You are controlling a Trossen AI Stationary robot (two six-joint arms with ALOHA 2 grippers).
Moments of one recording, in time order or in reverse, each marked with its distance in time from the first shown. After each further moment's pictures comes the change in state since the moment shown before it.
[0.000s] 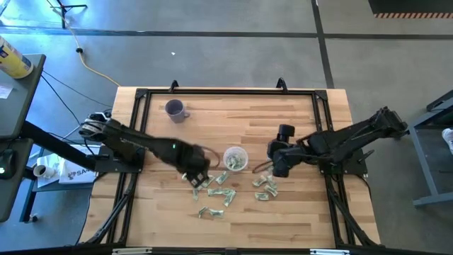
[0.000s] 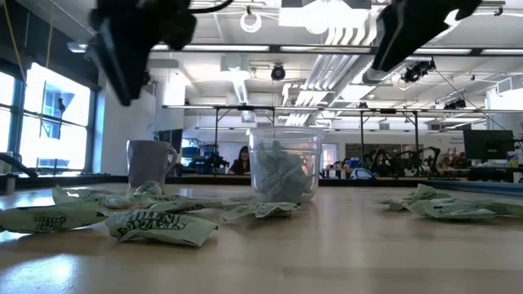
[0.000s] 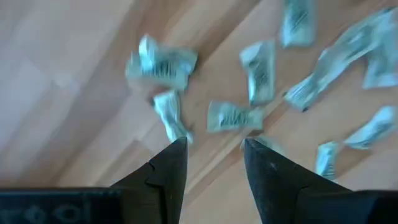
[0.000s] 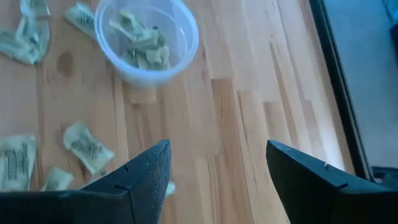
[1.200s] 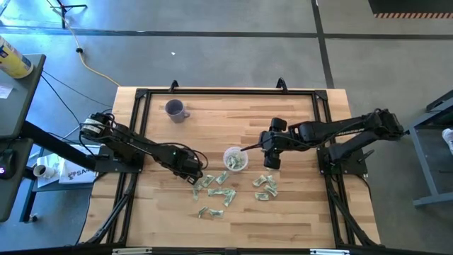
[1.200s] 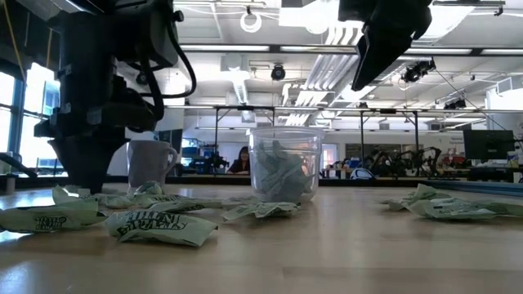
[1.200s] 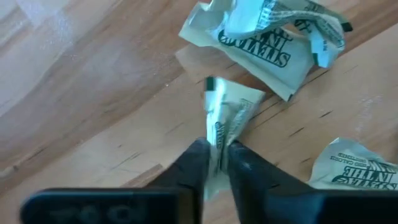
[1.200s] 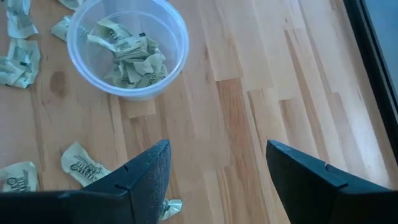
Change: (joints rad) left arm 0.034 0.013 -0.439 0.411 0.010 -0.204; right arm -0.189 0.058 -0.001 0.100 -0.189 -0.056
